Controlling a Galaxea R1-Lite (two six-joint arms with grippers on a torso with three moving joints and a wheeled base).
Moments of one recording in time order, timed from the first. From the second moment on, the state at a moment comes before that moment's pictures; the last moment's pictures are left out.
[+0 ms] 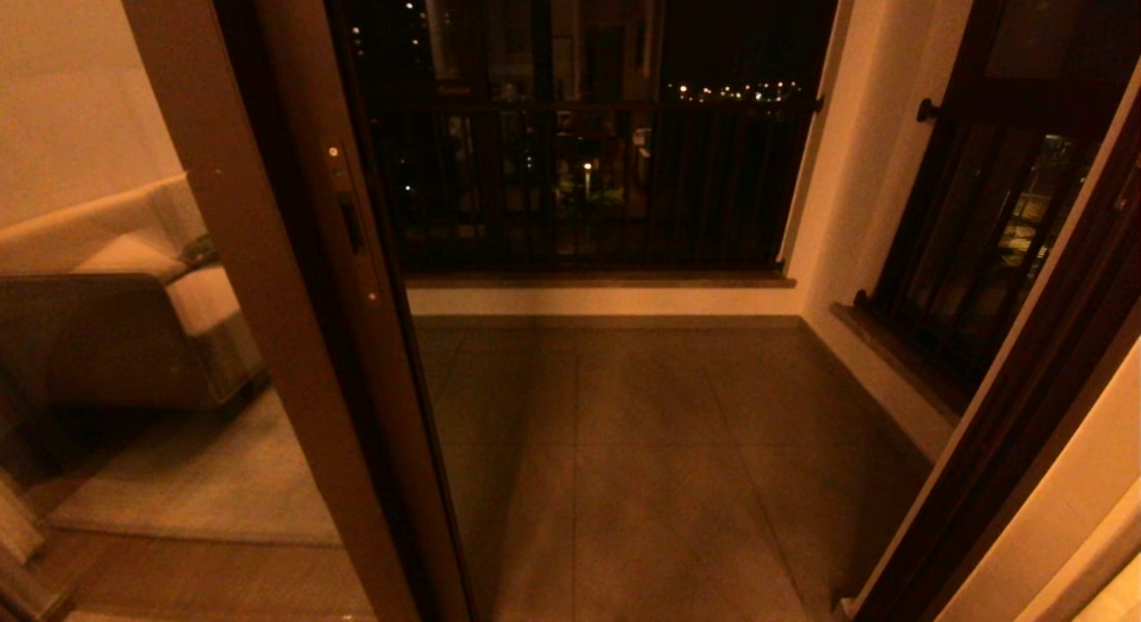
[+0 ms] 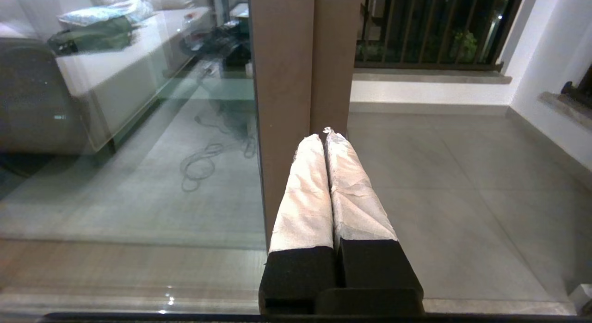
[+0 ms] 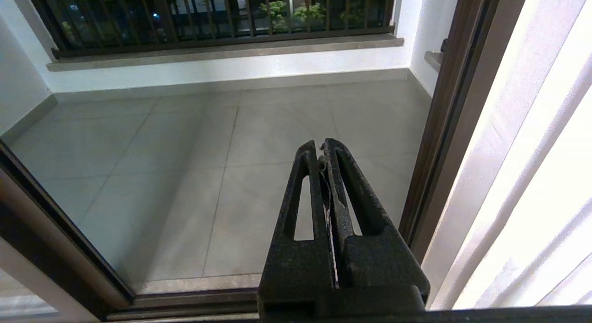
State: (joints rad) left arm -0.01 0.00 0.00 -0.09 0.00 -0.01; right arm 0.00 0.00 0.00 0.00 -0.01 0.02
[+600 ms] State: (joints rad) left arm -0.01 0.00 0.00 -0.09 0.00 -0.01; right arm 0.00 0.00 0.00 0.00 -0.01 0.02
